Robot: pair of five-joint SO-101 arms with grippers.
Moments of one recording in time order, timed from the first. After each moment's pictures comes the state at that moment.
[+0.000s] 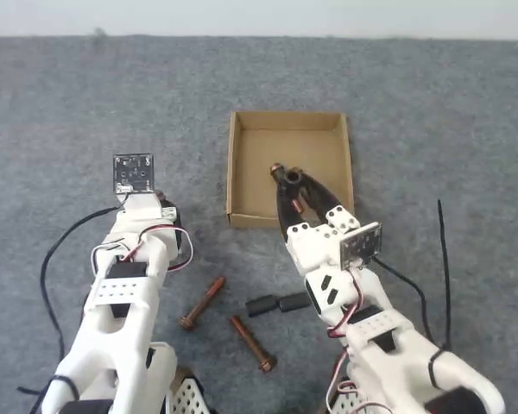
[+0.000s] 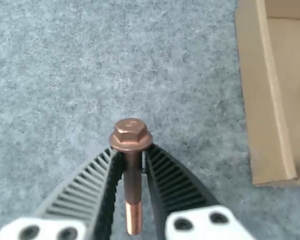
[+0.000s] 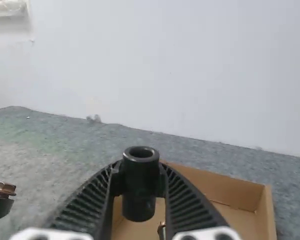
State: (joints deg) left arm -9.6 -34.9 79.5 12.6 5.2; right arm -28.0 -32.8 94.2 -55.3 -2.6
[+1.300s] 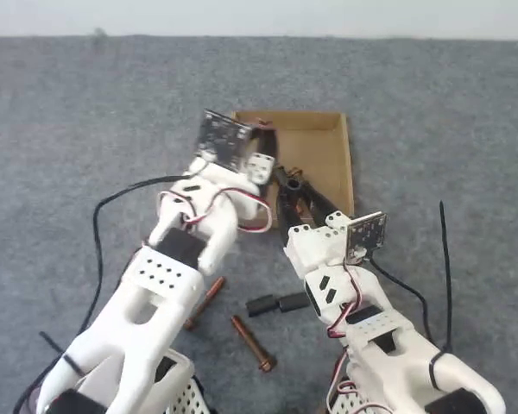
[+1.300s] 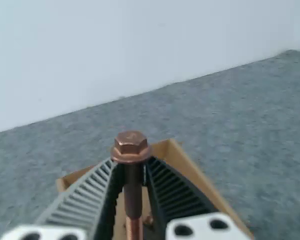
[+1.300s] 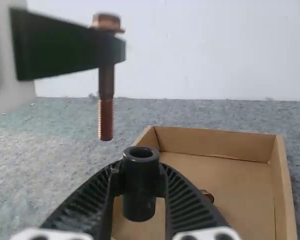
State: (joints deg) left arm 20.6 -34.9 54.8 11.3 5.0; right arm -28.1 -33.1 94.2 -46.3 -11.3
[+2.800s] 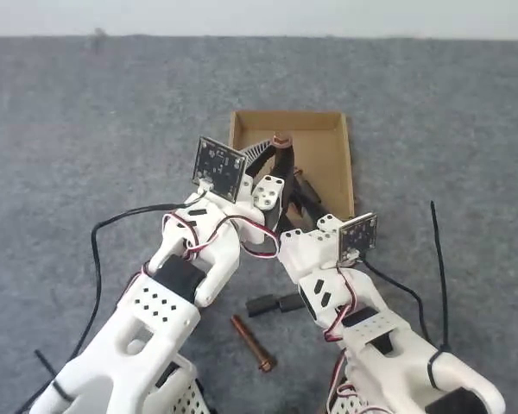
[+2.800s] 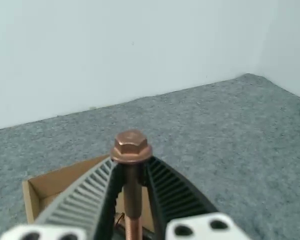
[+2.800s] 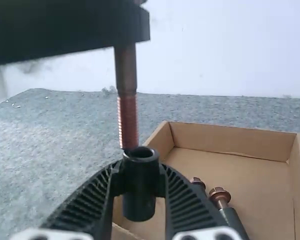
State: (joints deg) left arm 25.2 -46.4 62.8 10.5 10.4; right arm -30.9 -33.1 94.2 -46.2 -11.3
